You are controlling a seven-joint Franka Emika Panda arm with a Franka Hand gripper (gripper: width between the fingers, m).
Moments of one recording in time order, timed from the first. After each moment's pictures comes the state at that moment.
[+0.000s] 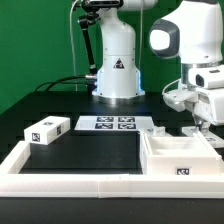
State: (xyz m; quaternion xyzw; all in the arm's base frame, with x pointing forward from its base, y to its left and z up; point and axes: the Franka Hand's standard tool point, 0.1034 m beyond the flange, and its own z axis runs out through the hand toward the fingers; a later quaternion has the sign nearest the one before) arm 0.411 0.183 0.013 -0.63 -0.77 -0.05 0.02
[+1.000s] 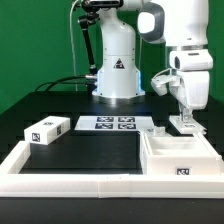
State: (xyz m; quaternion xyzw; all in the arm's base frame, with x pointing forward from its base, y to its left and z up) arm 0.420 0.138 0.046 -0.70 -0.71 -0.04 -0.01
